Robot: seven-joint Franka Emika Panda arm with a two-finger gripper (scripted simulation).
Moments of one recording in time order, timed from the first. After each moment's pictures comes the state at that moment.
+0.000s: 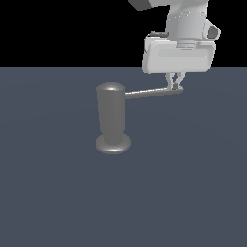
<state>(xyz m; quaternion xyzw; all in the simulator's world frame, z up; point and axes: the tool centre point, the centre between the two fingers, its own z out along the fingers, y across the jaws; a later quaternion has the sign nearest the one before) -0.020 -0.149 0.235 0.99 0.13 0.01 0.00</state>
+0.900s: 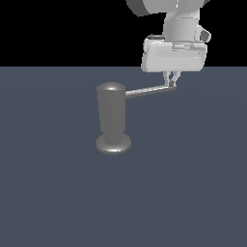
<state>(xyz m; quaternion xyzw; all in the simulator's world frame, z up) 0.023 -0.153 0.236 0.99 0.14 0.01 0.00</state>
